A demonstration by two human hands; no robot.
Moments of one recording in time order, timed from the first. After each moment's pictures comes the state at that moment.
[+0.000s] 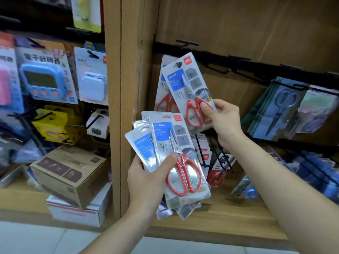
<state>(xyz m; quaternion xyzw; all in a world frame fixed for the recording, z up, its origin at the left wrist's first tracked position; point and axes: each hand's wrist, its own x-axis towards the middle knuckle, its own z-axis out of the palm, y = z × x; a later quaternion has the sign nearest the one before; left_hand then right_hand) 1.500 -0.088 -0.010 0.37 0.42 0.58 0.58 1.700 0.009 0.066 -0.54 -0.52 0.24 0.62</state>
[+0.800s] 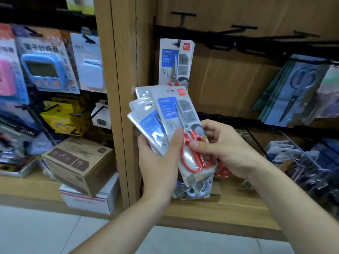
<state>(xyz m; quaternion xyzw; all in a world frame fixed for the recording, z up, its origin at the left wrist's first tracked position) 1.525 -0.086 -0.012 0.40 0.38 0.67 0.50 1.687 -0.073 0.026 -0.48 -0.60 0.45 0.45</state>
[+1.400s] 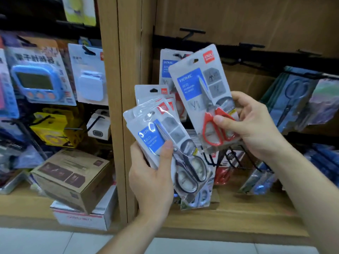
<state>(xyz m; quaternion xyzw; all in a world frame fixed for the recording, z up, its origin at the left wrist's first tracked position) 1.504 -0.067 -0.024 0.46 0.43 0.71 0.32 1.701 -0.057 0.085 -0.45 -0.63 0.29 0.55</state>
